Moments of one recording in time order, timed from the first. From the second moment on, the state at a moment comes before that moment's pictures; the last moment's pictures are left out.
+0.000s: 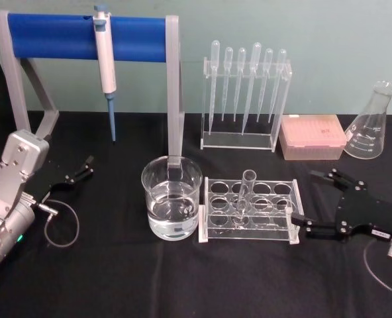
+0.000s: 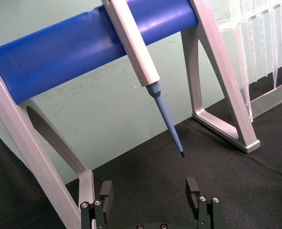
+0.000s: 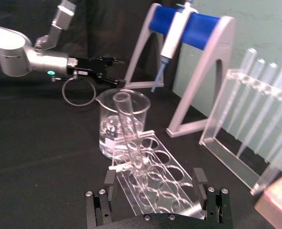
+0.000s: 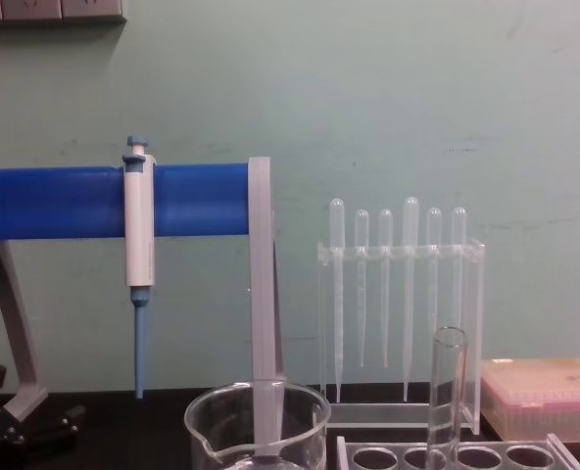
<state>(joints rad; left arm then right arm) -0.20 0.60 0.45 -1.41 -0.25 -0.12 0.03 0.12 0.84 -0.35 -1.62 0.55 -0.15 0.72</state>
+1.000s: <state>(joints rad) -0.20 0.60 0.45 -1.41 -0.25 -0.12 0.03 0.27 0.72 -0.47 -1.57 0.48 -0.12 0.80</state>
